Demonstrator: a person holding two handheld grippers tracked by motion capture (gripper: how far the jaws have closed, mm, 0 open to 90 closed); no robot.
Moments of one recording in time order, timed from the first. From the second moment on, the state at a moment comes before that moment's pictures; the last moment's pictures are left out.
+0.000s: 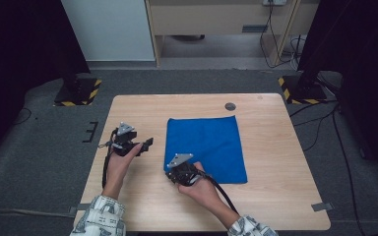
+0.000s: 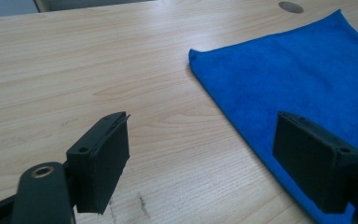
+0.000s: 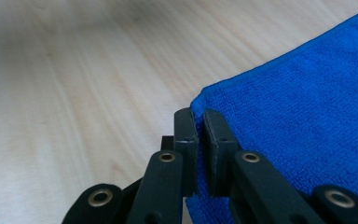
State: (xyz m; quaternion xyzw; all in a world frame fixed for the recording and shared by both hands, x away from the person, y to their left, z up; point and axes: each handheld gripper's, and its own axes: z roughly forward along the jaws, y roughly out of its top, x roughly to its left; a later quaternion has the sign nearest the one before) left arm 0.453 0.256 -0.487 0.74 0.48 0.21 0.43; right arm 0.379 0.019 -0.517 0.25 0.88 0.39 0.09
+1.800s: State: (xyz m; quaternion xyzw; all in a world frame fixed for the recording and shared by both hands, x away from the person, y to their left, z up) left arm 0.536 0.224 -0.532 0.78 0.48 0.16 0.37; right arm 0.325 0.053 -0.519 0.21 0.88 0.42 0.06
